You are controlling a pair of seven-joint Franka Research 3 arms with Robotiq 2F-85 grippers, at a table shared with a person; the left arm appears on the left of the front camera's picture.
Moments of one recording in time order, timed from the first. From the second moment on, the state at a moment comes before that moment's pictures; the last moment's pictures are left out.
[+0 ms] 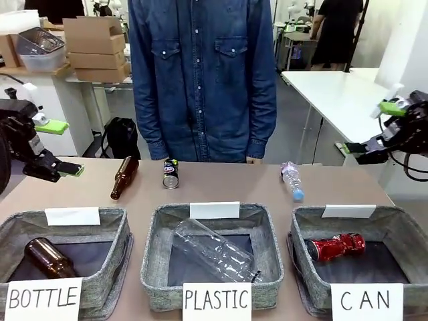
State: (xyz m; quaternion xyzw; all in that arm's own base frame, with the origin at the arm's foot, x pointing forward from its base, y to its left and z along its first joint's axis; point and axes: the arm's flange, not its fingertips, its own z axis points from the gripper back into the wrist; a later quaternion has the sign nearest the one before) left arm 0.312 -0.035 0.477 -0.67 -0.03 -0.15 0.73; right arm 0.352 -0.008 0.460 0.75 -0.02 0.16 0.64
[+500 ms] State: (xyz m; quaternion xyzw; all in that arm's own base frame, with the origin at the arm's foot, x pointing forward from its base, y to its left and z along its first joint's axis) left arm 0.308 -0.038 0.482 -0.67 -0.03 -0.16 0.72; right arm 0.349 0.001 0.465 0.72 -0.01 0.18 0.67
